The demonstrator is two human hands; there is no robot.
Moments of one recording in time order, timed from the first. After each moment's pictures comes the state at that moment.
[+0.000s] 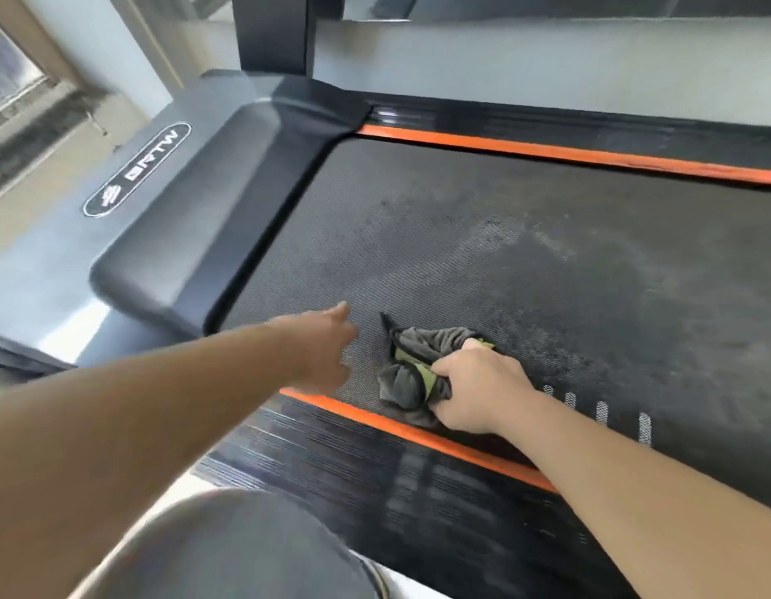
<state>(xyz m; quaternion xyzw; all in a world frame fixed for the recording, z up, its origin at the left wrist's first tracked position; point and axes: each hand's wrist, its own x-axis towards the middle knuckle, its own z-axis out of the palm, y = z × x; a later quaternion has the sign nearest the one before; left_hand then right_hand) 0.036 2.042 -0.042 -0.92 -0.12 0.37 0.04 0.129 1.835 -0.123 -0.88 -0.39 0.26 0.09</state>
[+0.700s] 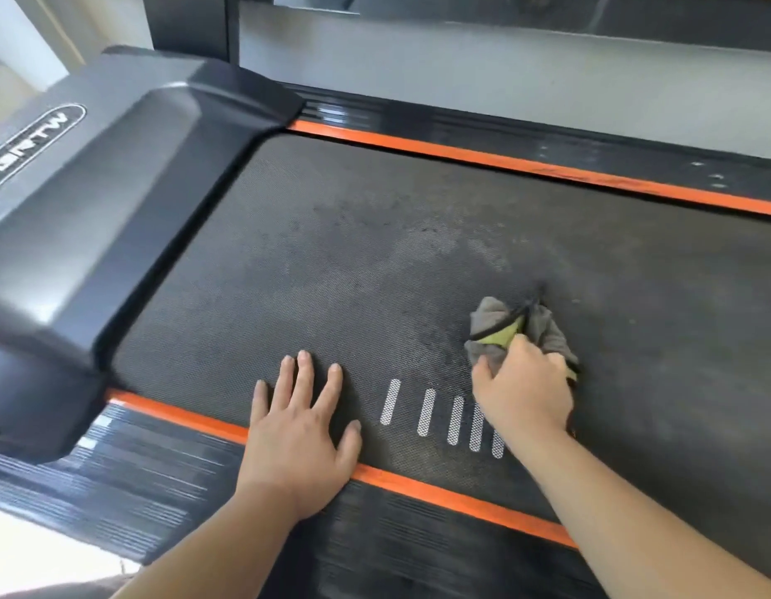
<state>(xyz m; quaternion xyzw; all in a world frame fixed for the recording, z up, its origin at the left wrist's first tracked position) 0.008 1.955 -0.168 -0.97 -0.23 0.11 -0.06 0.183 1.757 -0.145 -0.99 -0.05 0.02 0.16</state>
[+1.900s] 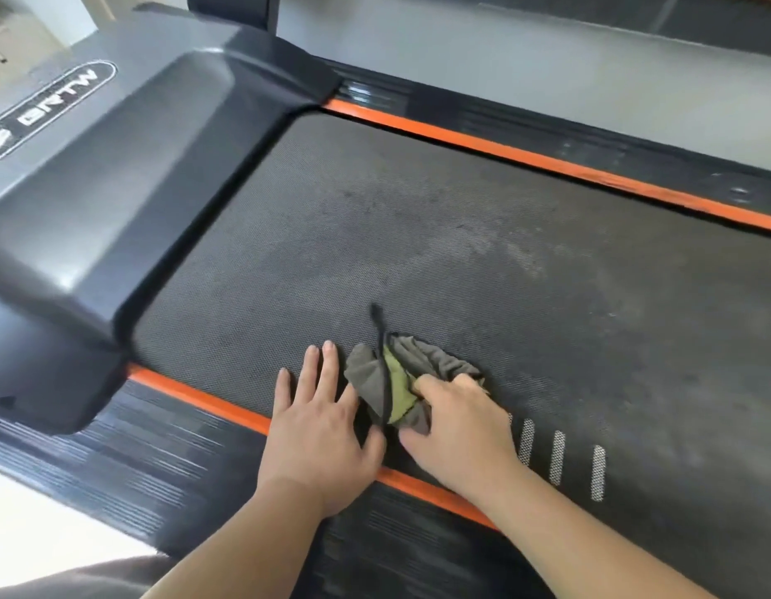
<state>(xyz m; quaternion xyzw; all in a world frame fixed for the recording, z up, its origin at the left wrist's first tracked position) 0.009 1.956 -0.159 -0.96 -0.22 0.11 -0.09 0.121 1.811 -0.135 -0.92 -0.33 0.11 0.15</state>
